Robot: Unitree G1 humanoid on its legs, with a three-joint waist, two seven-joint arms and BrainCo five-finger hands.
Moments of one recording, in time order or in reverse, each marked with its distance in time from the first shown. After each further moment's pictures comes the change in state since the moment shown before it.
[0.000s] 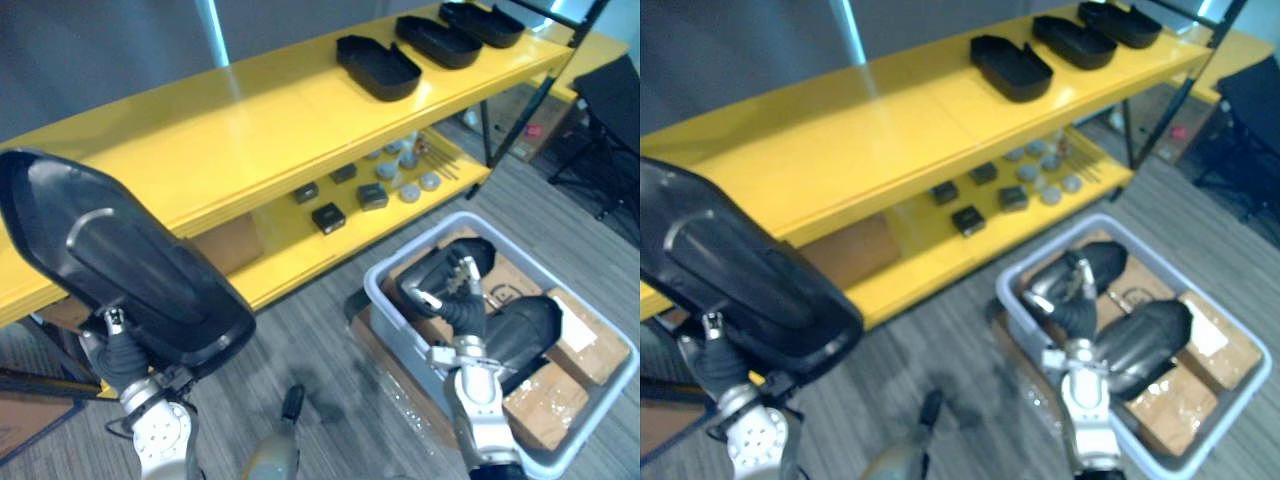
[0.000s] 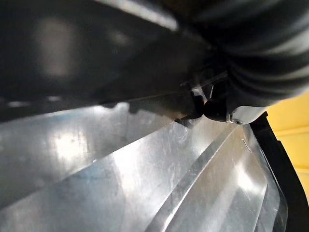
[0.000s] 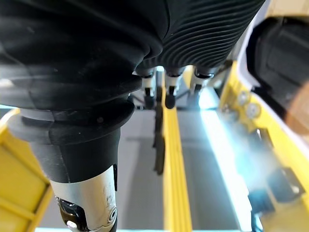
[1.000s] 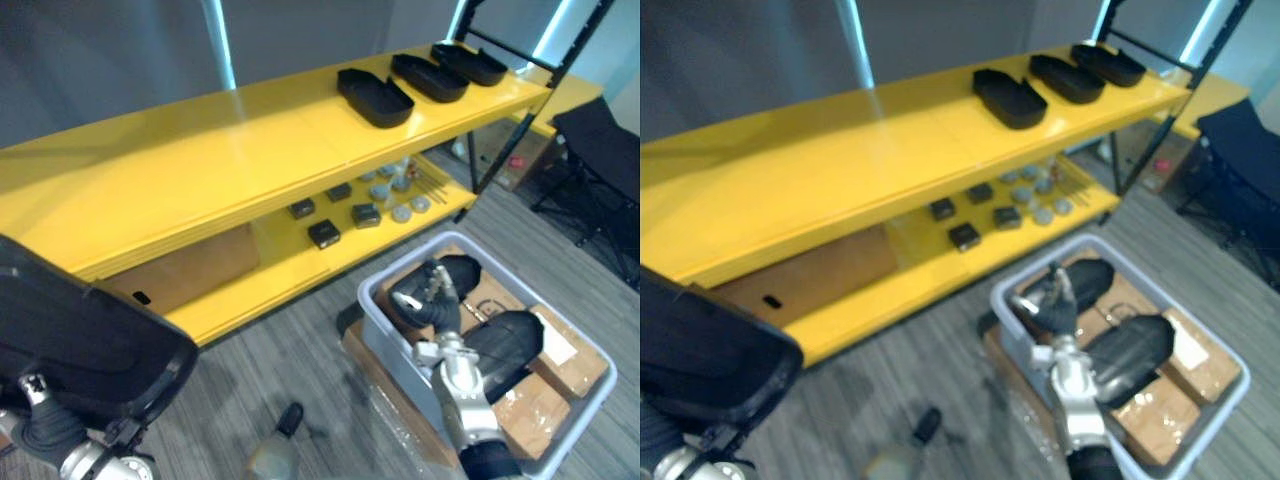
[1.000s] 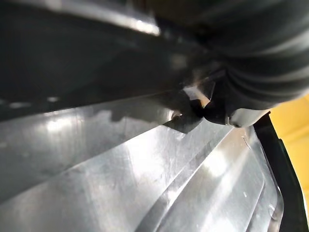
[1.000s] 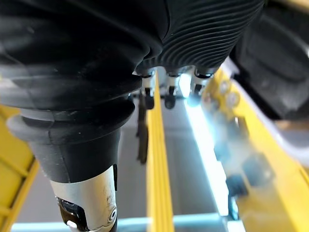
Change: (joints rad) left arm 0.142 -0.088 0.218 -0.071 0.003 -0.116 0.074; right arm -0.118 -0.014 0.013 0.235 0.079 0.043 0.036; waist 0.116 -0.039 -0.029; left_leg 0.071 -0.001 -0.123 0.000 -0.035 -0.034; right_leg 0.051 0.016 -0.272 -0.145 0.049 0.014
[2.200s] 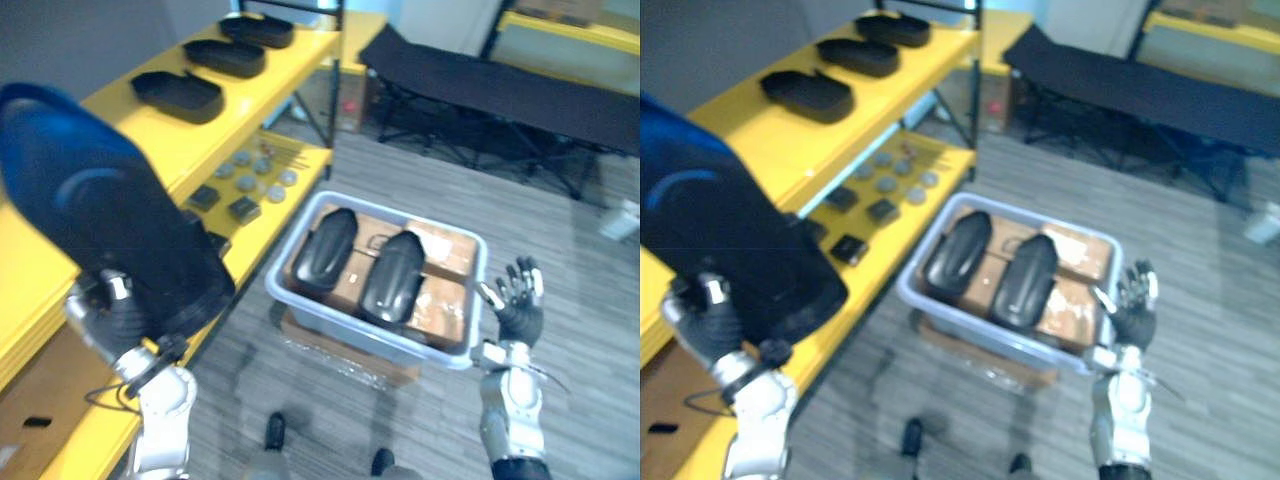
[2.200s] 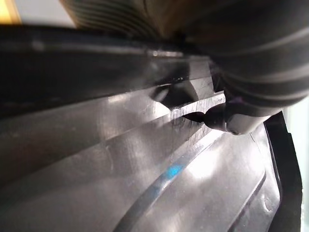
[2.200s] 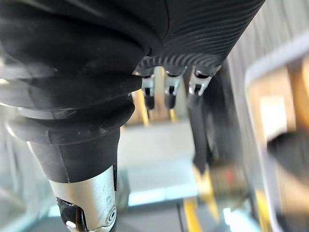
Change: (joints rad) left arm -0.221 0.178 -0.135 0.063 0.313 0.165 0.220; right arm -0.007 -0.031 -0.140 -0.083 0.205 -0.083 0.030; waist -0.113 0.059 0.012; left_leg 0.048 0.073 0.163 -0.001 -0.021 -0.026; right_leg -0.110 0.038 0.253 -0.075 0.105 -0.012
